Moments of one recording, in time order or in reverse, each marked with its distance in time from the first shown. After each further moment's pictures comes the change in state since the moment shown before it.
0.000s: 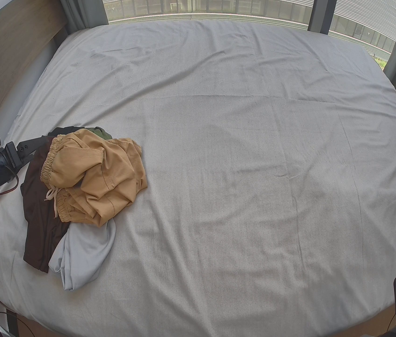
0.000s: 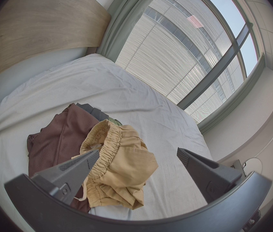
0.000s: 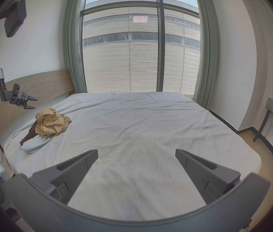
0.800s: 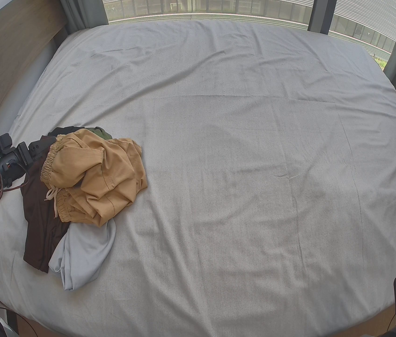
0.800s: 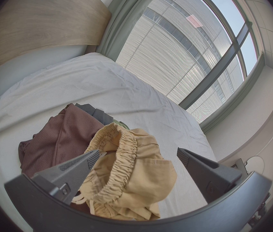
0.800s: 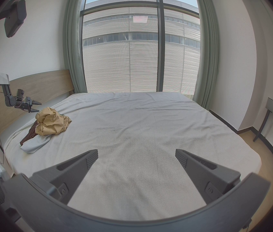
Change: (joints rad) left arm -0.011 0.189 -0.081 -0.127 0.006 0.004; right arm 0.000 0.000 0.000 0.000 0.000 0.000
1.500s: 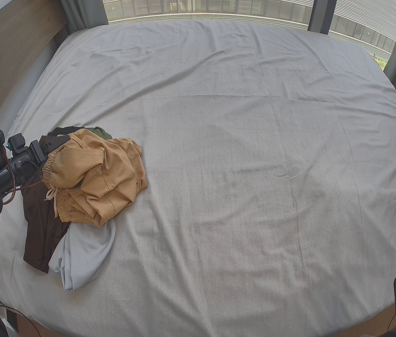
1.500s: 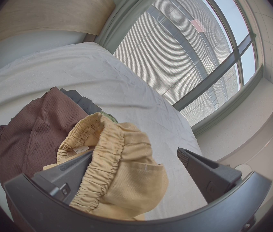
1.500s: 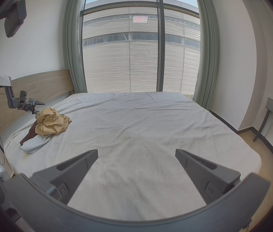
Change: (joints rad) left arm -0.077 0.073 -0.022 -0.075 -0.003 -0.122; right arm 0.000 0.000 0.000 0.000 0.000 0.000
